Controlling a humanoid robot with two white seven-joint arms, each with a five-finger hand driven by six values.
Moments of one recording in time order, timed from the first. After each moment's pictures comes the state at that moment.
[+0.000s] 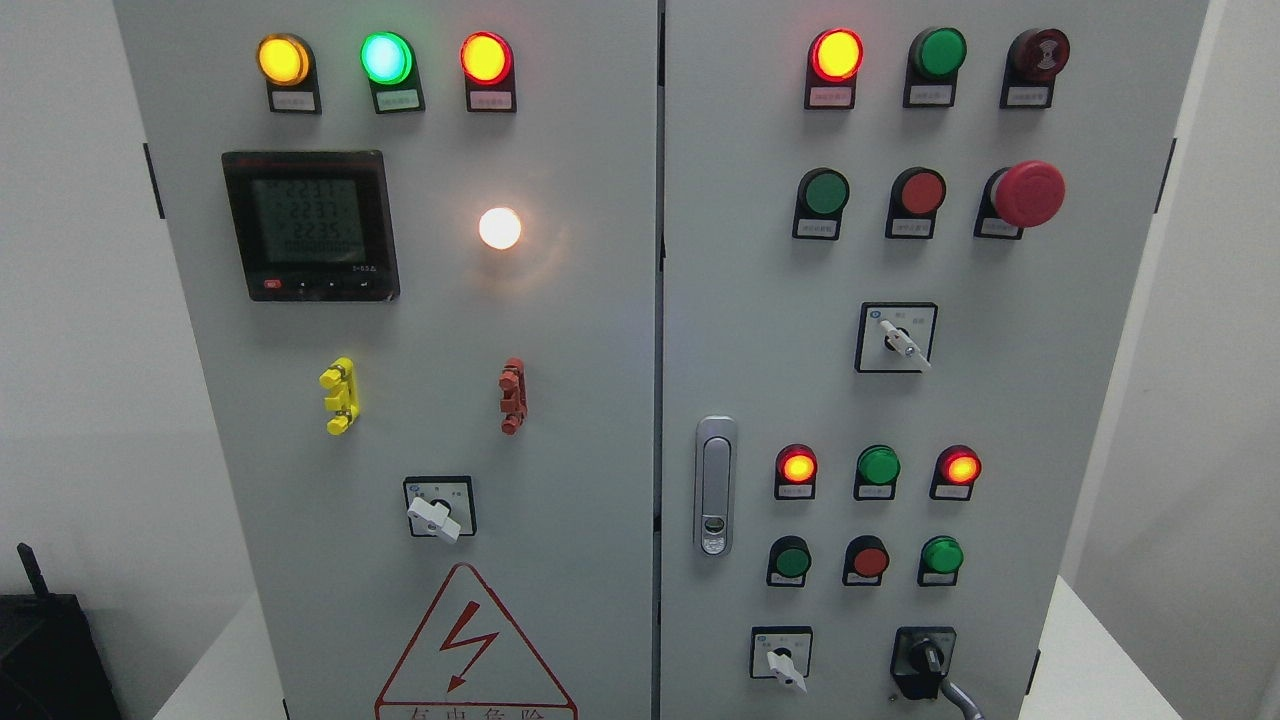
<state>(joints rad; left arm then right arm) -0.05 -0.08 0.07 0.10 -0.08 -0.10 -0.12 0.05 0.00 -0.08 -1.75 -0.05 -0.11 0.13</state>
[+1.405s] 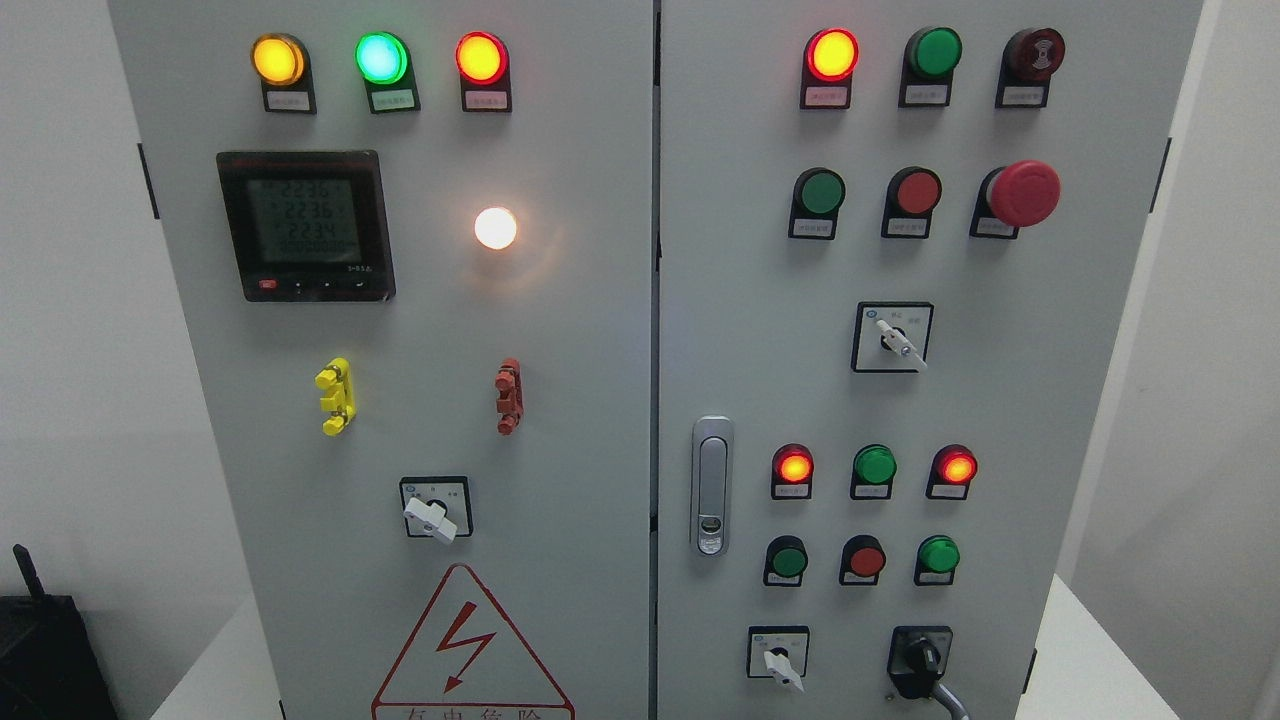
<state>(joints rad) -0.05 -0.08 0.07 0.10 -0.08 -0.10 -0.12 0.06 0.00 -0.04 -1.76 -0.05 -0.11 0.12</state>
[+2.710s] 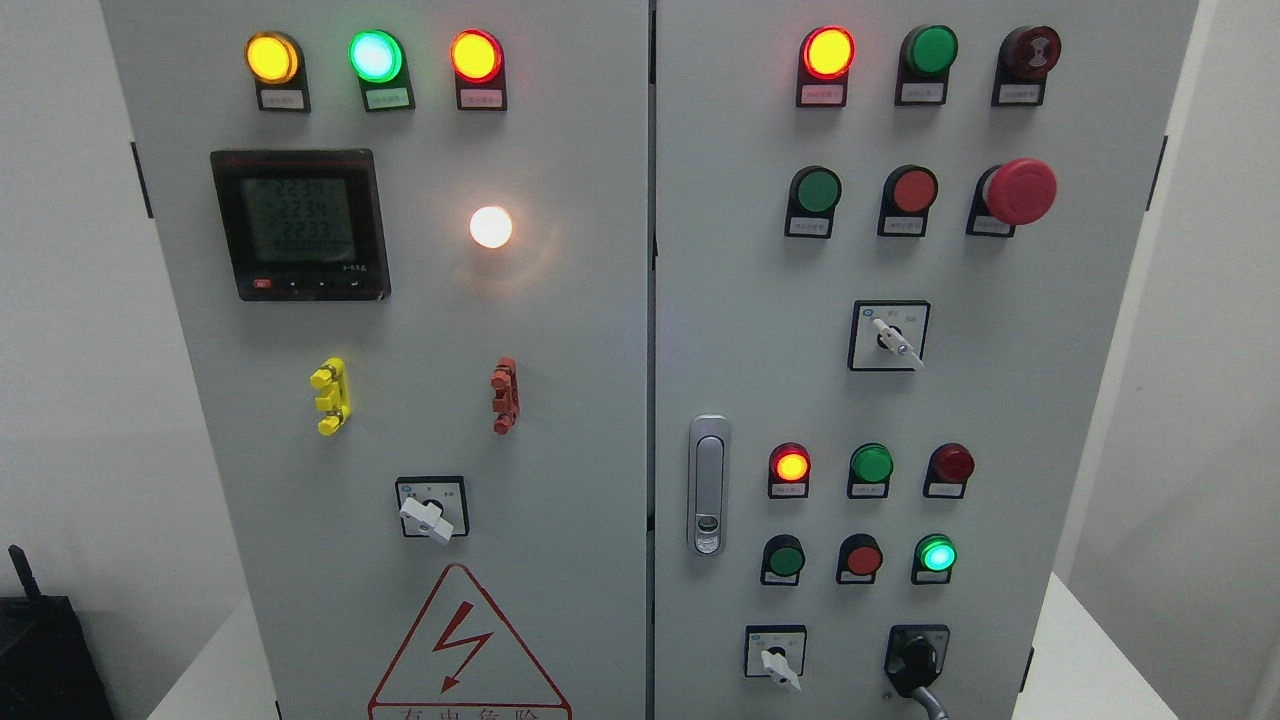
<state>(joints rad) -0.05 -0.08 0.07 0.10 -0.08 -0.10 -0.12 0.05 0.00 0.00 -1.76 -0.05 -0.11 0.11</state>
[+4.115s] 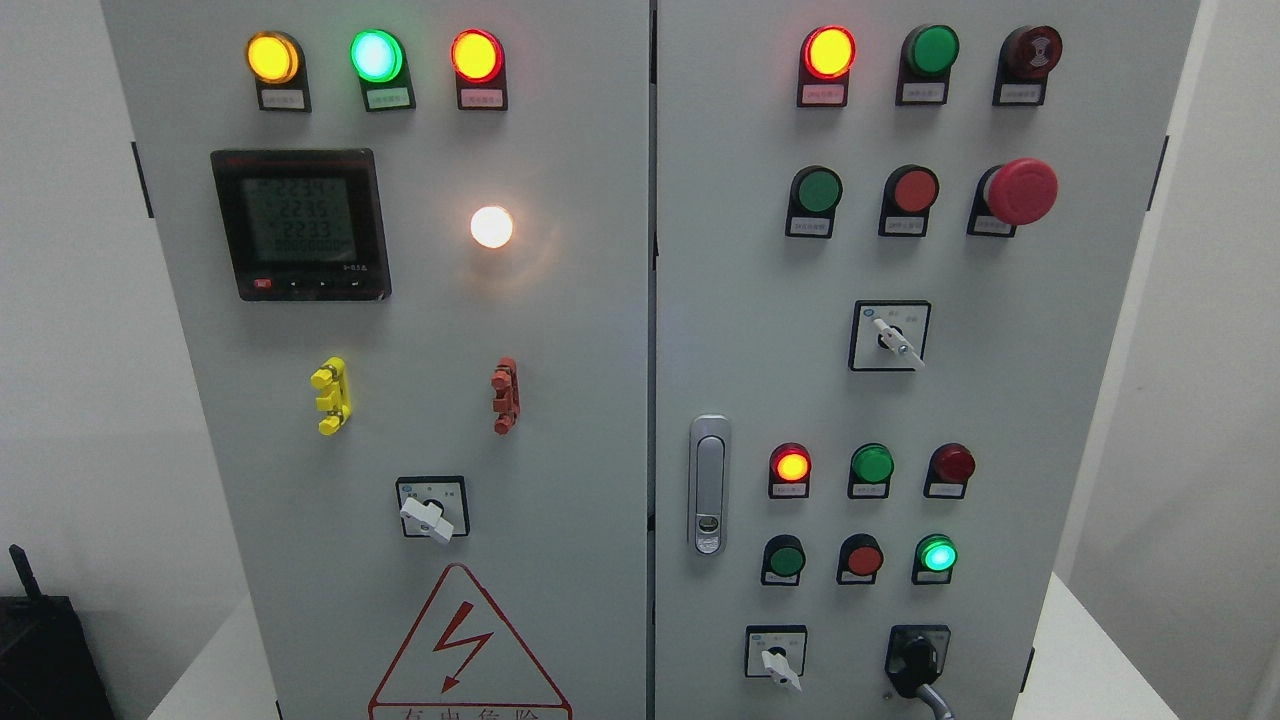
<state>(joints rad) -0.05 -0.08 0.07 0.10 -0.08 -0.10 -0.12 0.06 0.00 -0.02 -1.77 -0.05 -0.12 0.11</state>
